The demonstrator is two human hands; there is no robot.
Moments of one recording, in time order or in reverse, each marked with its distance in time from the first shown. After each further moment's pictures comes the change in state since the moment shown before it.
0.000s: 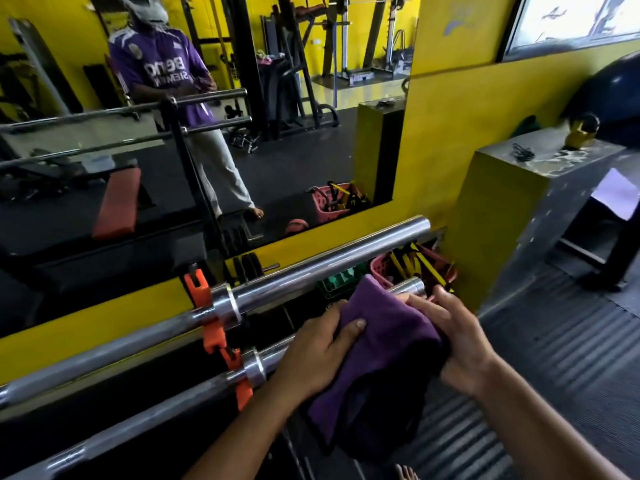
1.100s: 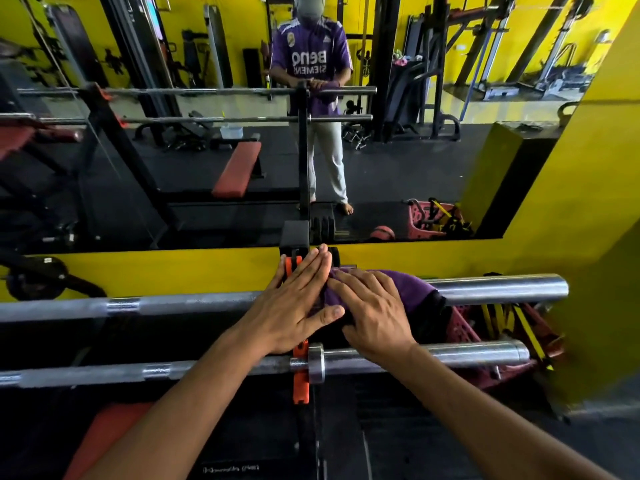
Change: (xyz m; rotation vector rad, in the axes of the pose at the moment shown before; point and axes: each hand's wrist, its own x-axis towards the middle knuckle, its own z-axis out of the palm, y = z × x) left_hand -0.020 -0.070 -0.130 0.752 -0.014 -0.206; right_hand 0.154 0.081 0.109 -1.959 -0.332 -0.995
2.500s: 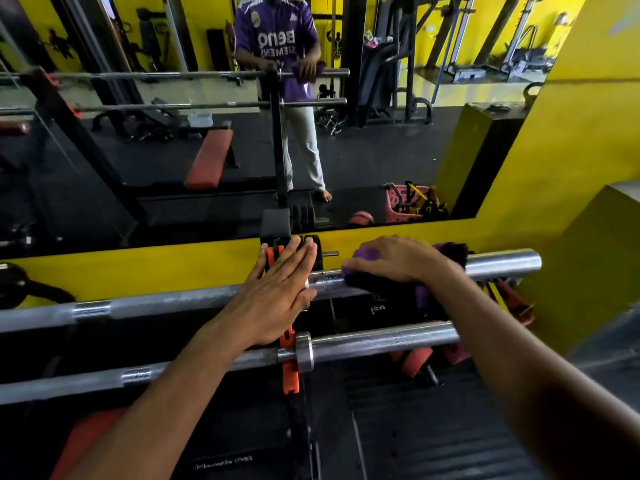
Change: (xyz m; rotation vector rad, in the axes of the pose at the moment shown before) left_hand 0.002 -0.010 0.001 0.094 0.005 0.022; right_hand 0.053 0.083 -0.051 0.013 -0.551 0.370
